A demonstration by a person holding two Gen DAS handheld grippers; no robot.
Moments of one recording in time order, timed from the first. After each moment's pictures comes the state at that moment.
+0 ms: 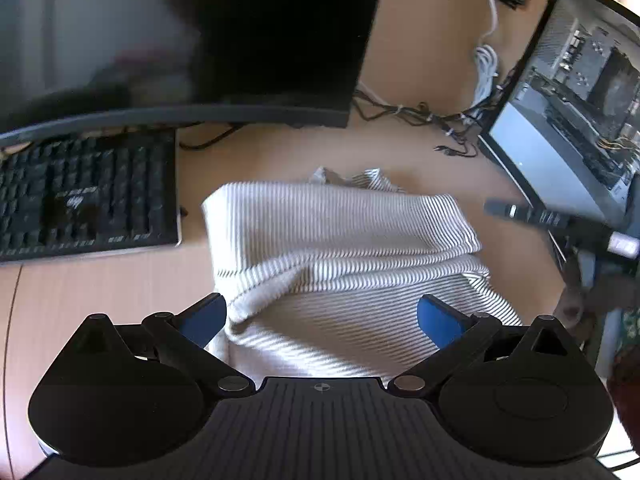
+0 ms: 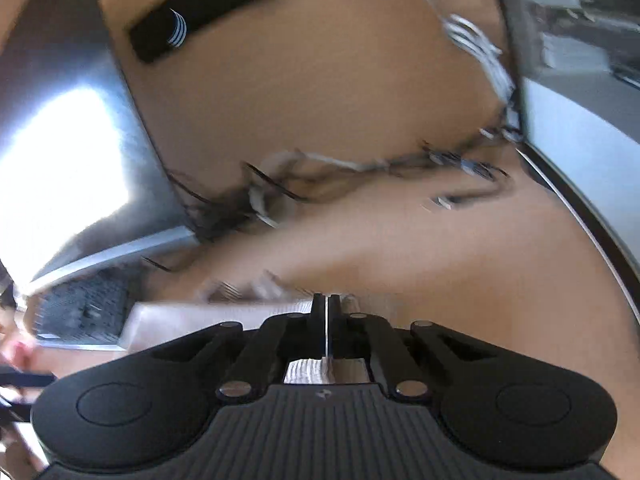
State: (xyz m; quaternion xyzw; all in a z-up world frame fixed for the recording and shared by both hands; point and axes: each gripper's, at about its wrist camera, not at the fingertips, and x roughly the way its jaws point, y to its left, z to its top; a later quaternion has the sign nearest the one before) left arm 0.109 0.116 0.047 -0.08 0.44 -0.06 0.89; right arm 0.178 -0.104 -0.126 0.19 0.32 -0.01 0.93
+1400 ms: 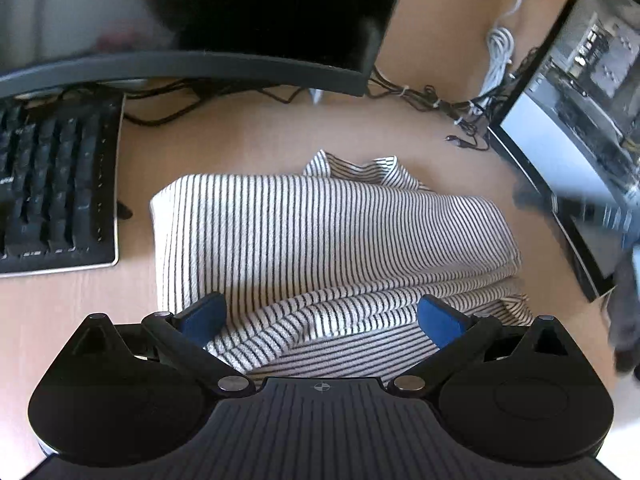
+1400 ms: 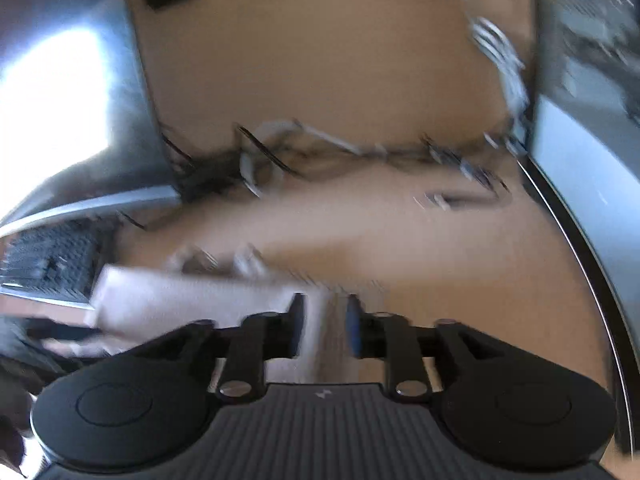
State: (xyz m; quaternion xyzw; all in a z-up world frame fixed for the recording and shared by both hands) left arm 0.173 0.114 -0.027 -0.11 0.45 -0.09 0.88; right arm 0.202 -0.080 -0.112 0.10 0.34 0.00 0.93
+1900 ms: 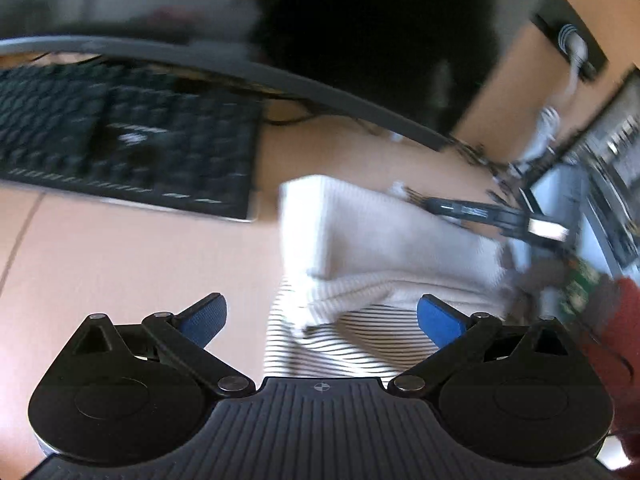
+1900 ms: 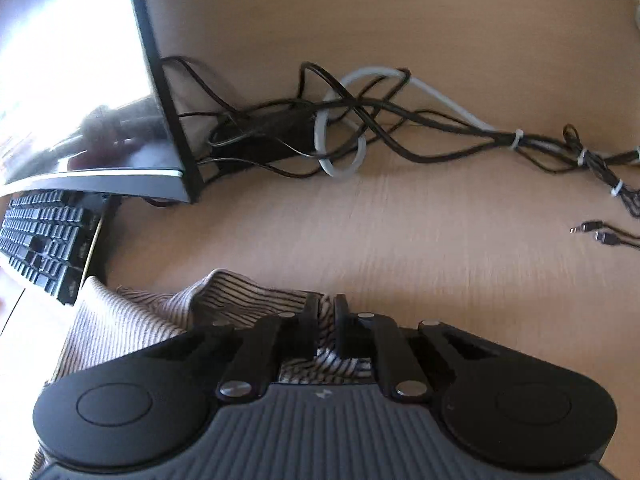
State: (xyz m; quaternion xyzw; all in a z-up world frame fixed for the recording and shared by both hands) left arm 0.099 0.197 0.012 -0.22 0.43 0.01 0.88; right arm 0.322 -0.032 -0.164 0.07 0.40 0.08 0.91
